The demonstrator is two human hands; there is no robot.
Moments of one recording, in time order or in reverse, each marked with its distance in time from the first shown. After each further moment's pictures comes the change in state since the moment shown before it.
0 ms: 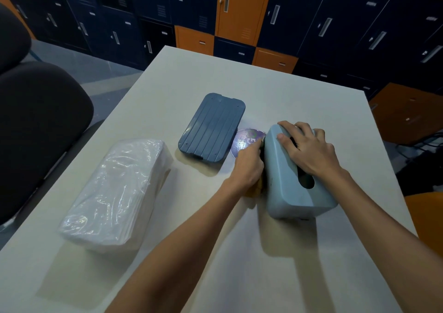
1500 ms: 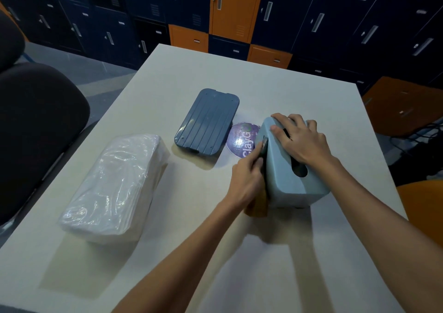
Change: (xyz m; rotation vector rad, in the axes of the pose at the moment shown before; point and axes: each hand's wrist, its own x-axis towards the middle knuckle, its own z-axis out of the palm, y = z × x) left_hand -0.059 0.013 0.002 -0.319 0.045 -0.021; right_hand -0.001 0.000 0.000 -0.026 0.017 -0.015
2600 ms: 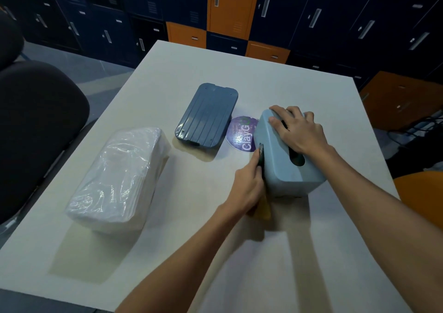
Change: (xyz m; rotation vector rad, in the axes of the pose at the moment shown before) left_hand -0.025 -0.016 0.007 0.139 -0.061 0.009; right_hand 0.003 0.003 0.004 -0.029 0.001 -0.007
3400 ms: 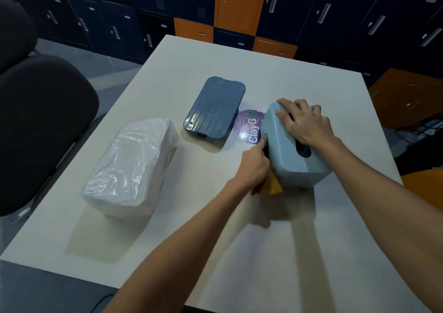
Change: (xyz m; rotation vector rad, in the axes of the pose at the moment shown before) left_hand 0.016 0.017 -0.007 0.099 -0.052 -0.135; right_hand -0.001 -0.001 -0.001 -0.014 0.009 -0.010
